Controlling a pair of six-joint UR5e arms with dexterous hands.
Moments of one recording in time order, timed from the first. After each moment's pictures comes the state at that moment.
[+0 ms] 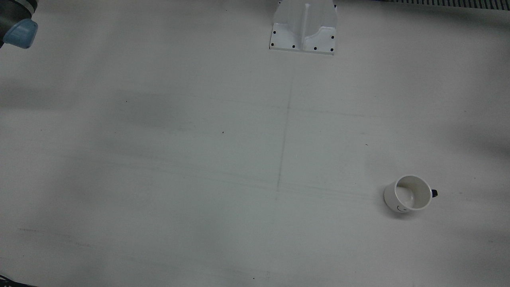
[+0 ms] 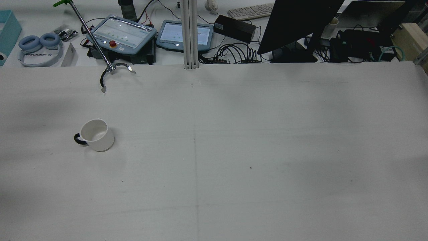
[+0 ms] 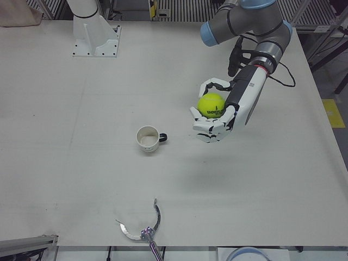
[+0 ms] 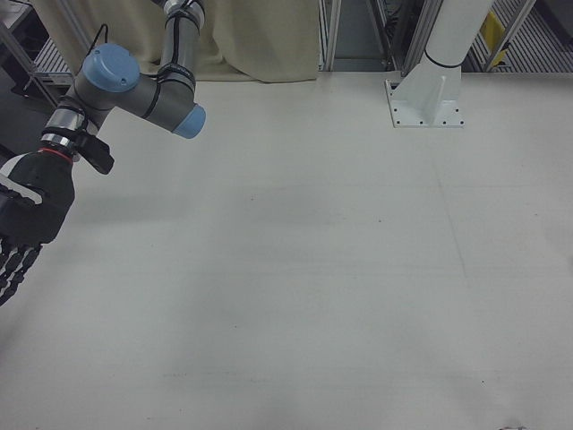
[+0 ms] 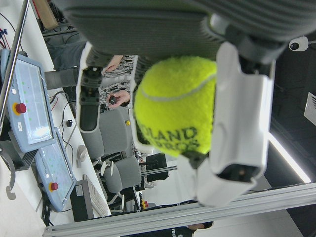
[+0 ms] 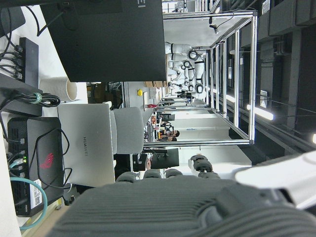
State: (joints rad) left arm -1.33 -1.65 -1.88 0.02 1.71 0.19; right arm 1.49 -1.45 1.47 -3.32 -1.41 0.09
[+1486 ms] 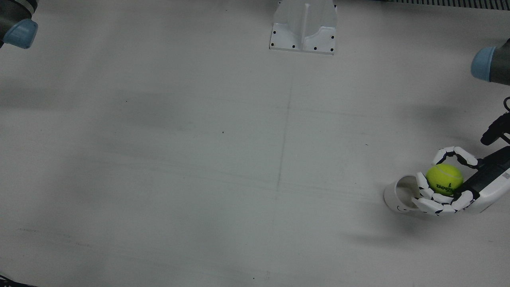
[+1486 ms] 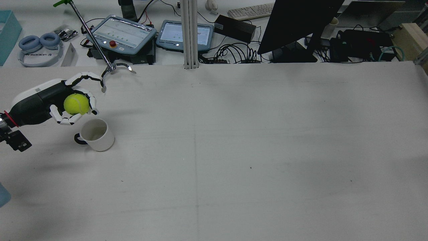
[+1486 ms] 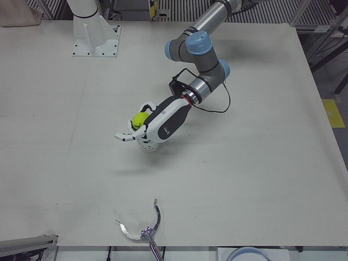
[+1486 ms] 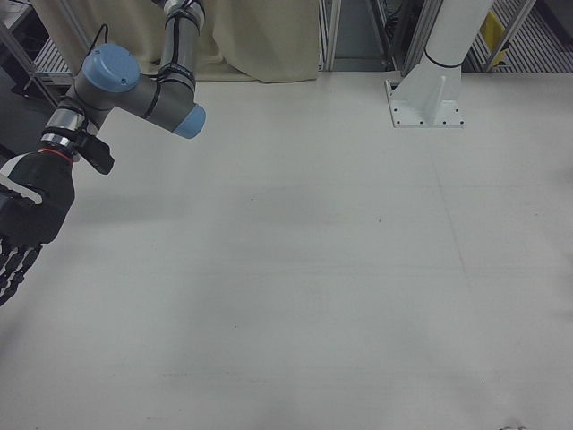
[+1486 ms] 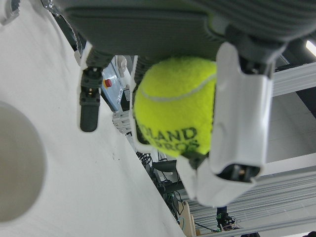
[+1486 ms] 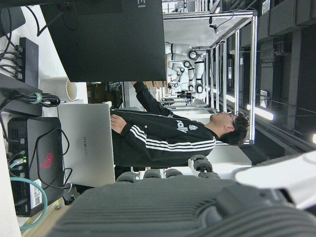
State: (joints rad) left arm -0.92 -1.74 -1.76 -0.04 1.61 0.44; right arm 1.49 -1.45 1.47 -3.32 -1.41 0.09
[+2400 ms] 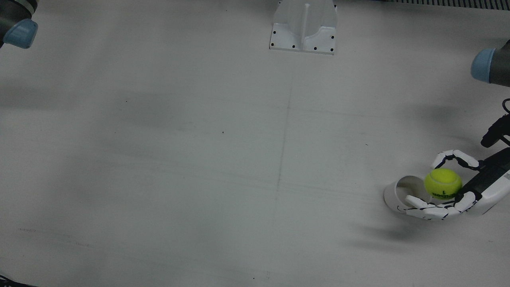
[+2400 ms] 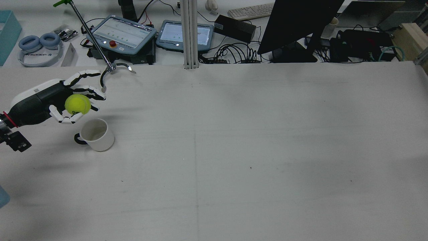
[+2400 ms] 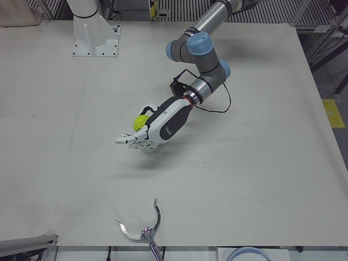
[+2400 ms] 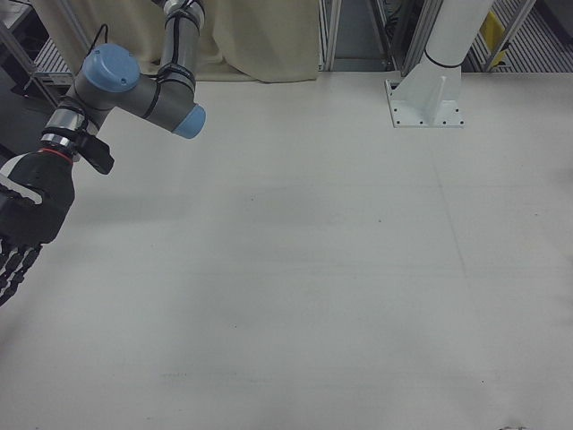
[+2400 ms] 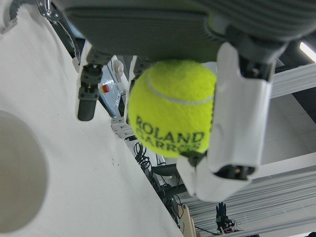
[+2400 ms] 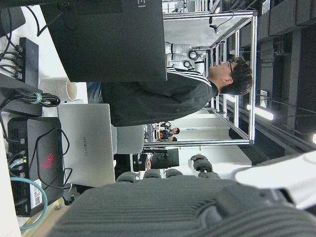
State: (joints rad) left arm -0.91 -1.73 -1.76 -0.06 1.59 0.46; right arm 1.49 -1.45 1.47 -3.32 -1.41 0.09
